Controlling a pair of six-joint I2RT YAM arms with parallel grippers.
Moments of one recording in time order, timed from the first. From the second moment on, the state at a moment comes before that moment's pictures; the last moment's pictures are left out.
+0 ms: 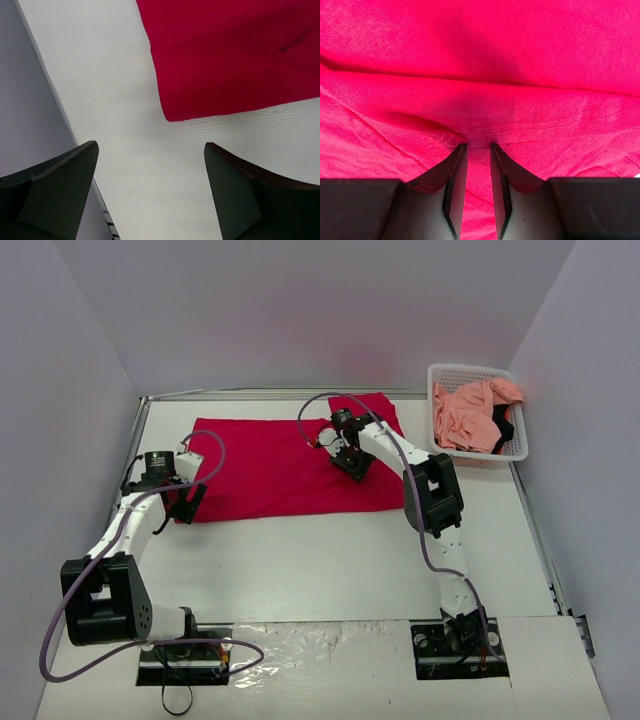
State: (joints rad) left arm 0.09 1.34 0.89 -0.52 -0.12 0.48; right arm 0.49 2.33 1.94 -0.94 0.06 -0.54
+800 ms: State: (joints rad) left arm 0.09 1.35 0.89 -0.52 -0.11 0.47; right arm 0.50 2.30 1.93 -0.95 0.00 -0.53
